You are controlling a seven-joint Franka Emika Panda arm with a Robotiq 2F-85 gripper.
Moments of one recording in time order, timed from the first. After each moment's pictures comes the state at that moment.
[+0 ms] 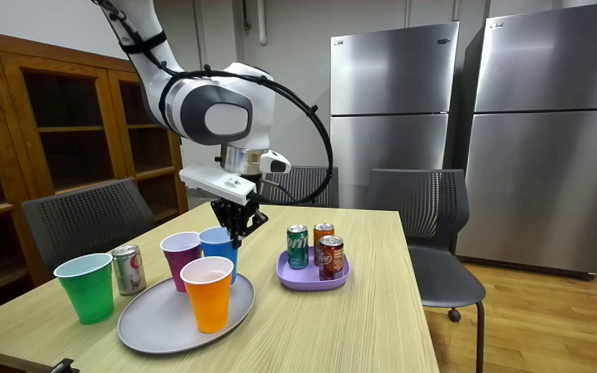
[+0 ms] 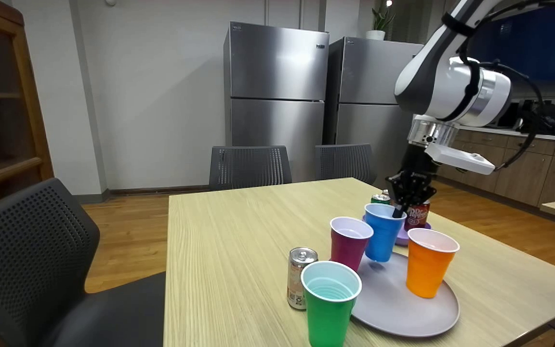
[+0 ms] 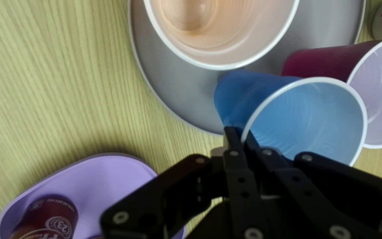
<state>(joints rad) -0.20 0.18 0.04 -2.43 0.42 2.61 -0.40</state>
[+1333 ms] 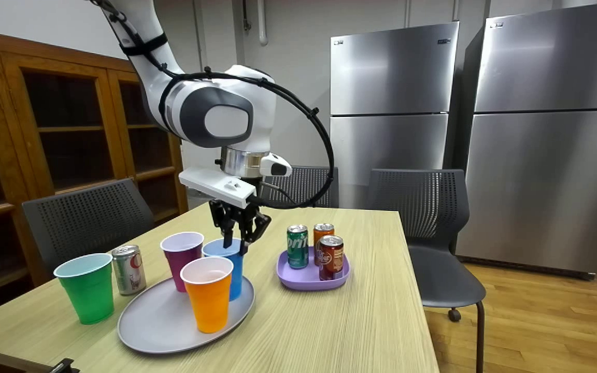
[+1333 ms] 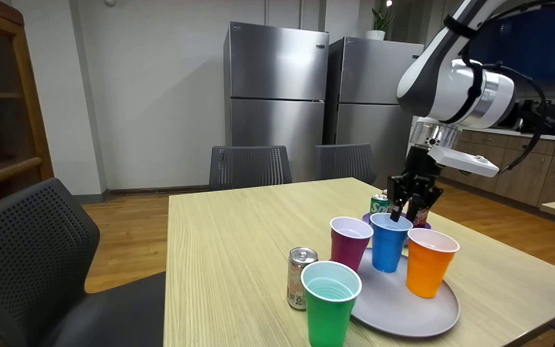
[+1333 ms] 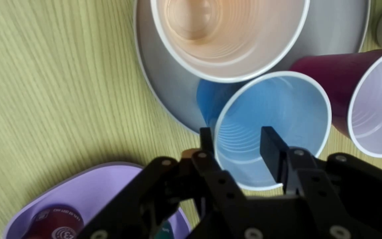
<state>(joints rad) -0.20 0.18 0.03 -2.45 0.42 2.61 -0.40</state>
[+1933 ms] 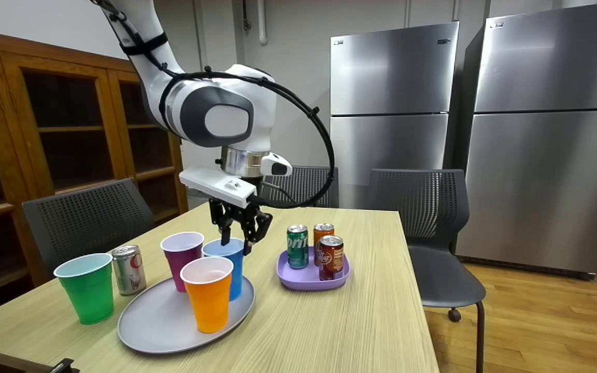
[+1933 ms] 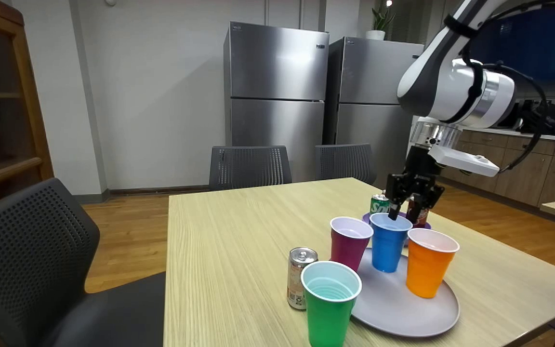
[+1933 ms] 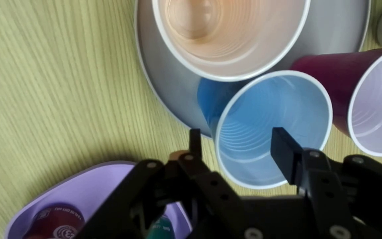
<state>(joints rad) -0.20 0.18 0.03 -2.45 0.42 2.61 -0.40</state>
